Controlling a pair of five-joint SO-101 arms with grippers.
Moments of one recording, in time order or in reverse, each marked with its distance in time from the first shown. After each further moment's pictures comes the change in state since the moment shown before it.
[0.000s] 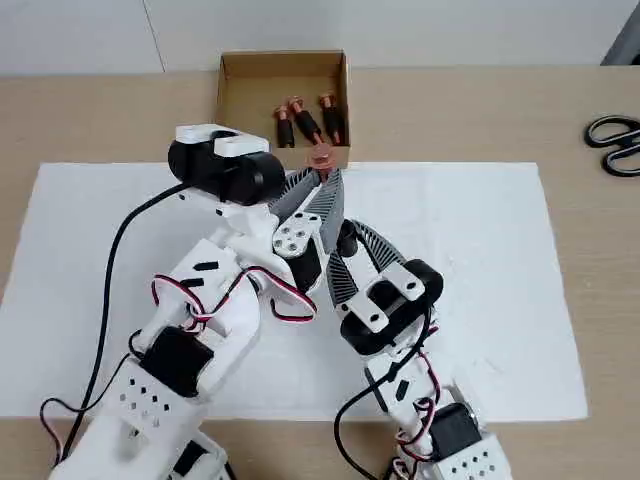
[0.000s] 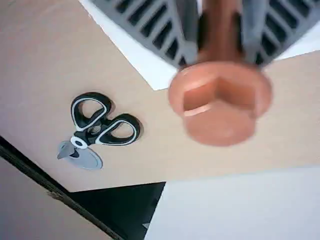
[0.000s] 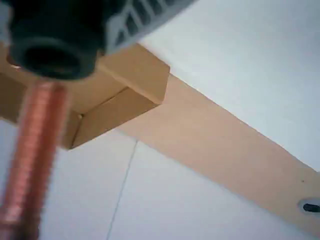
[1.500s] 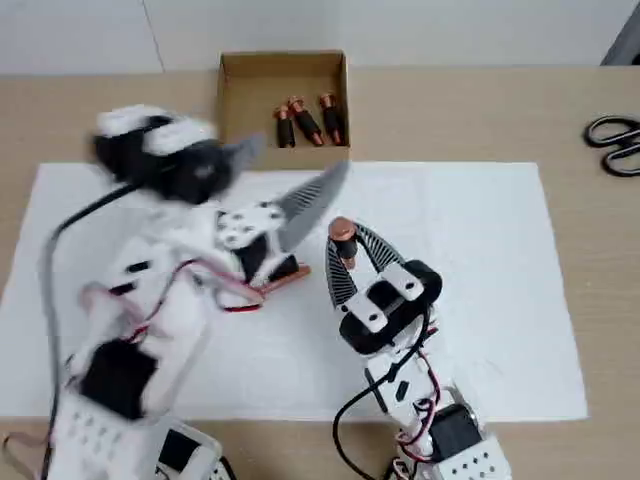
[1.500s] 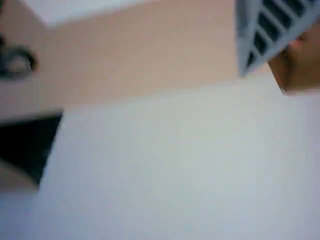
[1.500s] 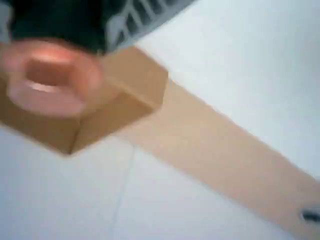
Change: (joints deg) left arm -11.2 -7.4 -12.9 13.3 -10.4; right arm 1.4 -0.7 0.0 3.8 0.0
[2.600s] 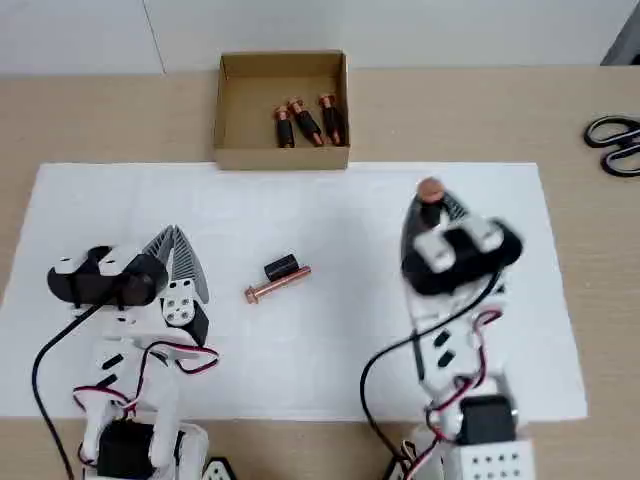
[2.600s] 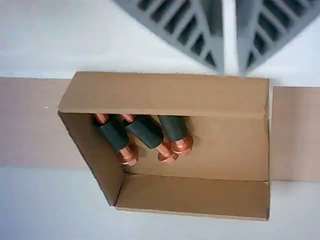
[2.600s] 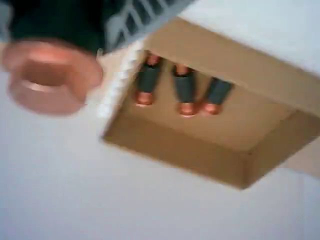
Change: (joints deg) left arm -17.3 -42.7 46.2 4.0 0.3; right arm 18.5 15.2 -20.3 6.2 -0.4
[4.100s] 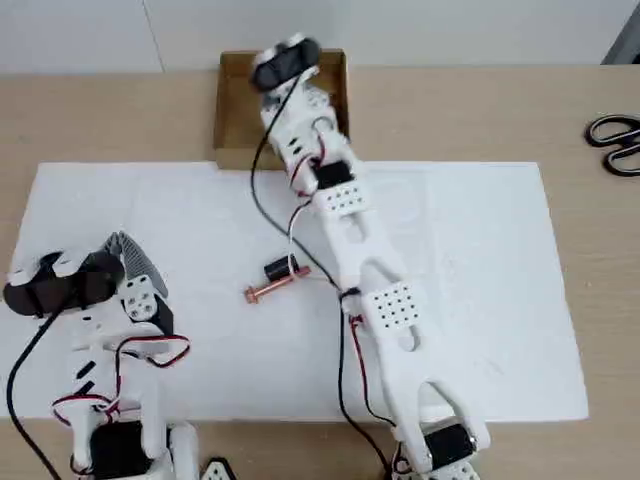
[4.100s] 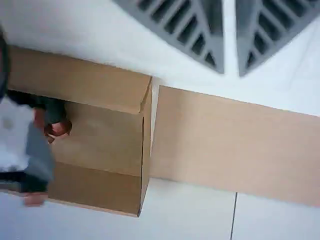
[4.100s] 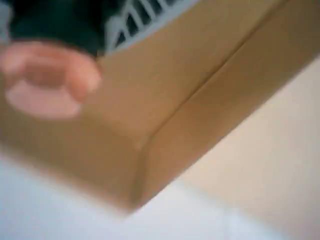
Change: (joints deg) left arm -13.7 0.0 1.1 0.4 0.0; right arm -15.6 169.8 -157.8 0.0 -2.4
